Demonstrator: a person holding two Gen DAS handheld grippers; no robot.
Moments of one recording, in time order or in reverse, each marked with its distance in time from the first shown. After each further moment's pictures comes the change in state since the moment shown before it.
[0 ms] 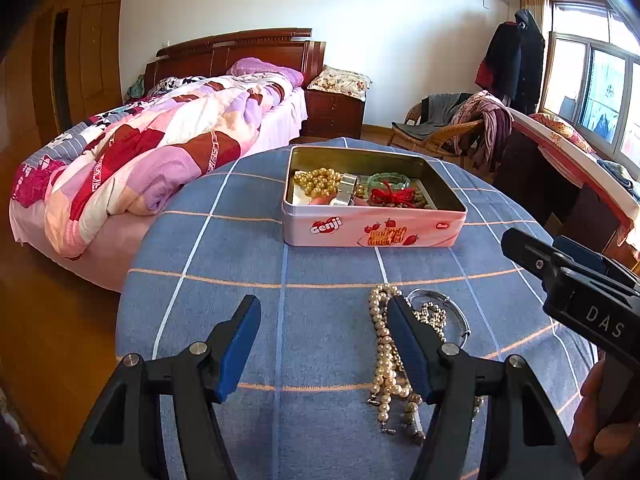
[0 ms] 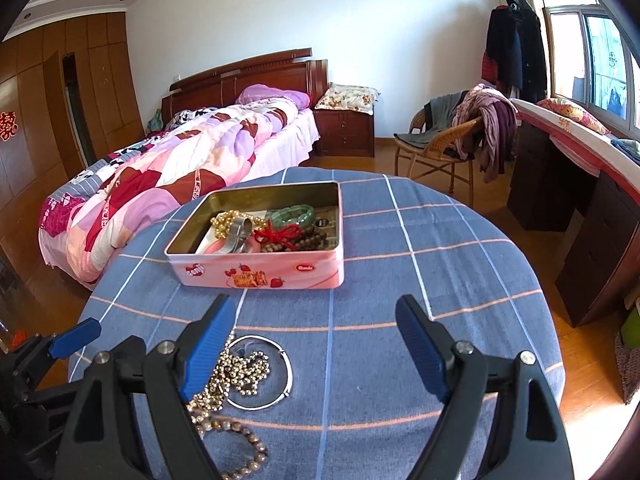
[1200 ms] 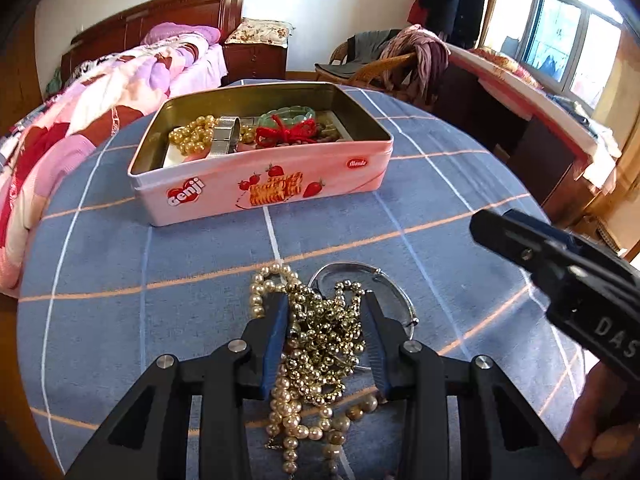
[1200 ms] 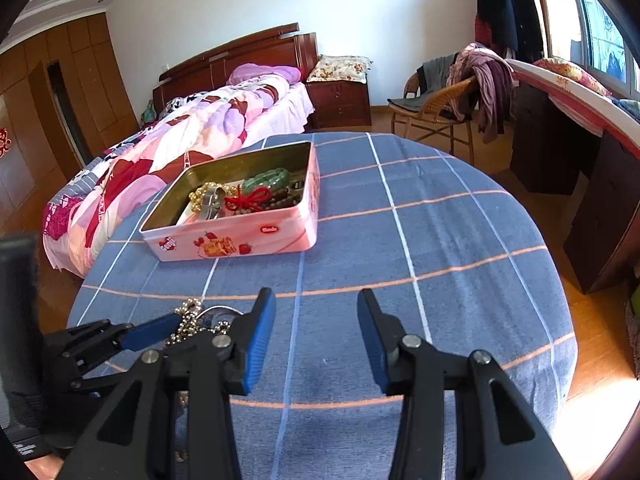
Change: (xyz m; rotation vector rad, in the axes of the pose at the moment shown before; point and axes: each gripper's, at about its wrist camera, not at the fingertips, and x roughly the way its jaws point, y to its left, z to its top) left arm 0.061 -0.053 0.005 0.153 0.204 -0.230; right arm 0.013 -0.039 -0.014 0.080 0.107 0.040
